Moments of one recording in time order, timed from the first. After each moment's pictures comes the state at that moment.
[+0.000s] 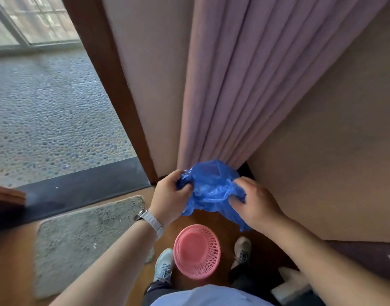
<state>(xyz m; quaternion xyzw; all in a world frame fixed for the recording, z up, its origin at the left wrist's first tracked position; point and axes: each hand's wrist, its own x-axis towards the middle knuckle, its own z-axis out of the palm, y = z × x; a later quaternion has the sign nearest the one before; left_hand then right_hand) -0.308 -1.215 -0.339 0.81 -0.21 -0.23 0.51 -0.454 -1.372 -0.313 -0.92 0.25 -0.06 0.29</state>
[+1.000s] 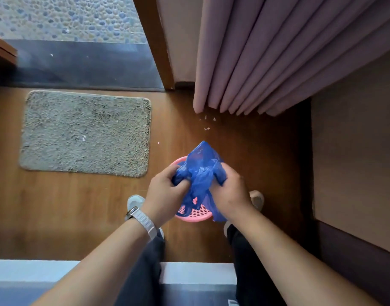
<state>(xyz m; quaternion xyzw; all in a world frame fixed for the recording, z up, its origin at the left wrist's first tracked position) -0.466 -1.199 -0.678 0.83 0.03 -0.27 0.49 -0.520 -1.346 -0.706 -0.79 0.28 0.09 0.54</state>
